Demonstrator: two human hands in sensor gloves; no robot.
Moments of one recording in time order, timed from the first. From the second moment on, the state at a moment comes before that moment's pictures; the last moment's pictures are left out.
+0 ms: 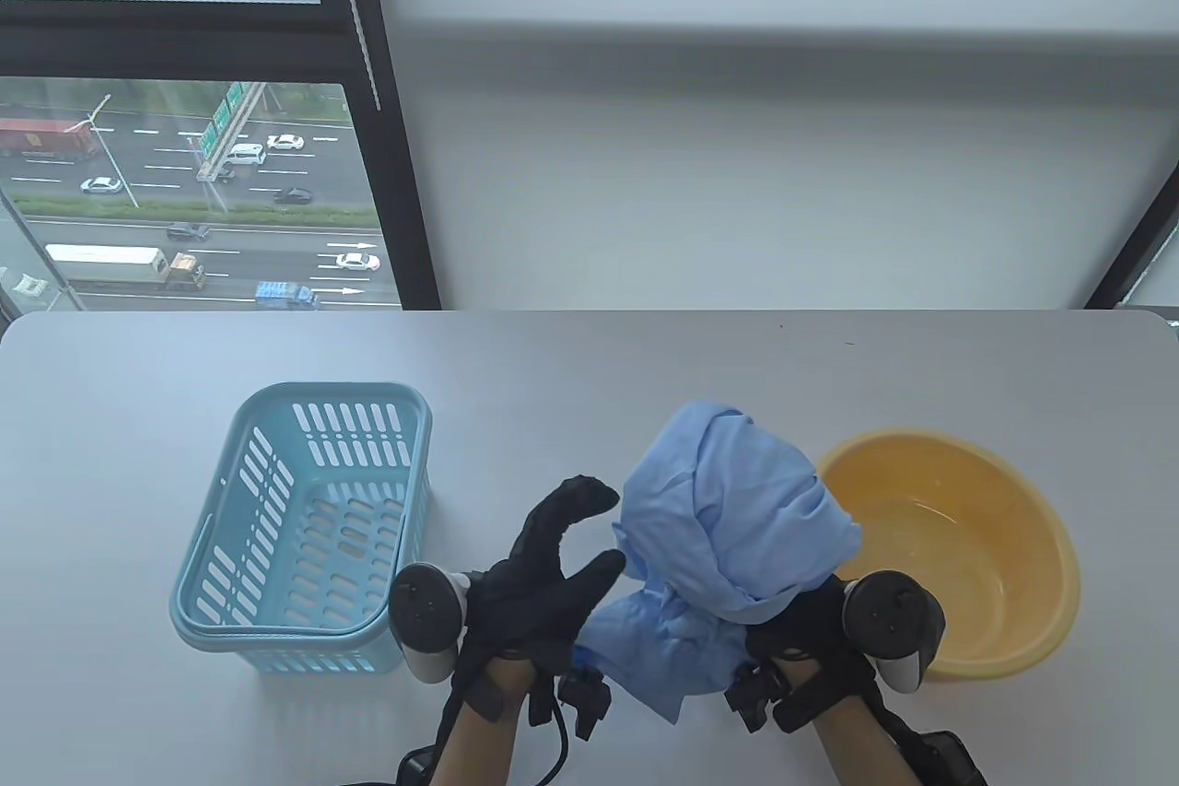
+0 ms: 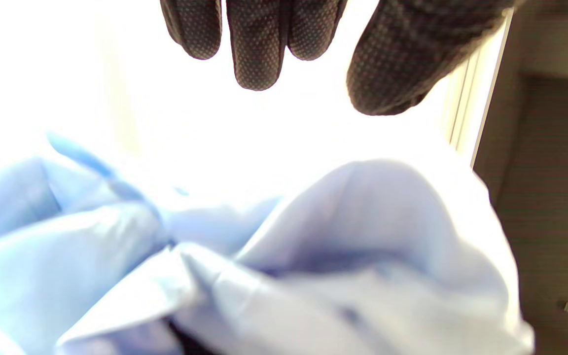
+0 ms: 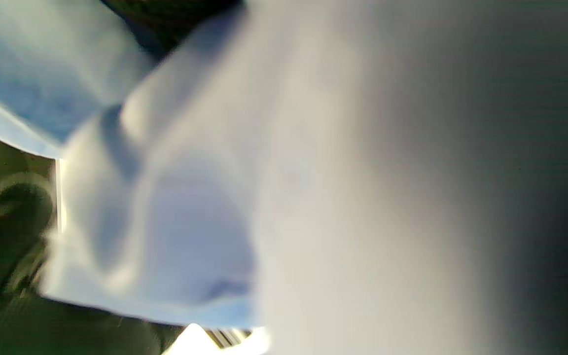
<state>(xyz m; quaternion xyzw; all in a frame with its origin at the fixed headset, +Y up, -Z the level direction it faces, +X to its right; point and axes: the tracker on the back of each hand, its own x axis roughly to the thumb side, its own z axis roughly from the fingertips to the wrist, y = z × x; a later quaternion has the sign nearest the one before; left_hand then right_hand) -0.132 -0.672 -0.312 0.14 -0.26 0.67 0.68 0.185 -0.689 -0.310 0.17 -0.19 0.82 0.51</state>
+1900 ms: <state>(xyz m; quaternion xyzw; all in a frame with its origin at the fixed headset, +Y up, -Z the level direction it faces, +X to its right) -0.114 -0.703 -0.327 0.08 -0.24 0.72 0.65 0.146 -0.710 -0.313 0.33 0.09 0.68 0.64</state>
